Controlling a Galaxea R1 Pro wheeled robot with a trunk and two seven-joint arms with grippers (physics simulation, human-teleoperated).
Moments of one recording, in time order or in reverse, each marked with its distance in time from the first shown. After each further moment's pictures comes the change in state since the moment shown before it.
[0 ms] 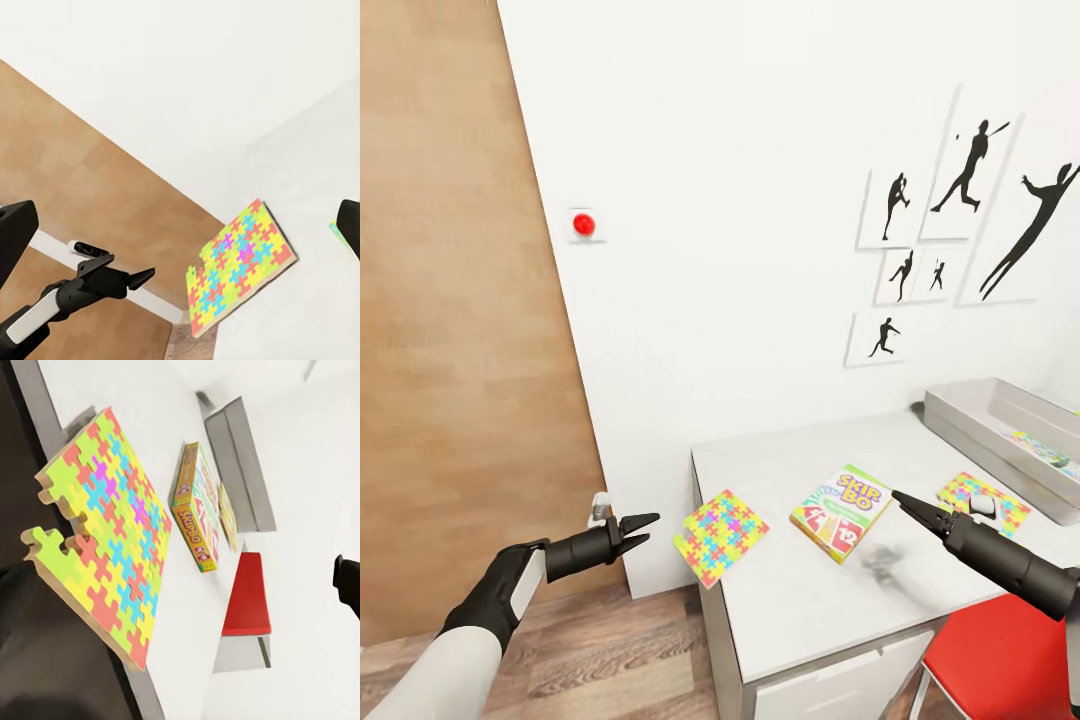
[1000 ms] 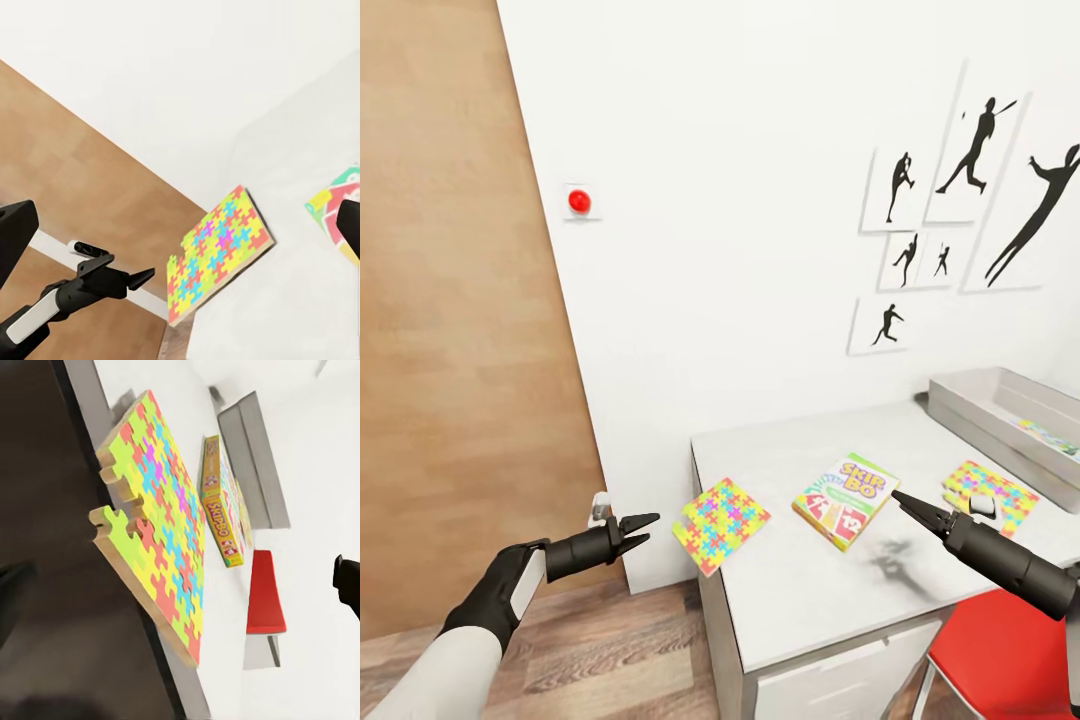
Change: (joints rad) left arm 0.000 -0.001 0.000 0.000 -0.001 0.001 0.001; right arm -0.001 0.000 0.000 0.000 0.000 0.000 0.000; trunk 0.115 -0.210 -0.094
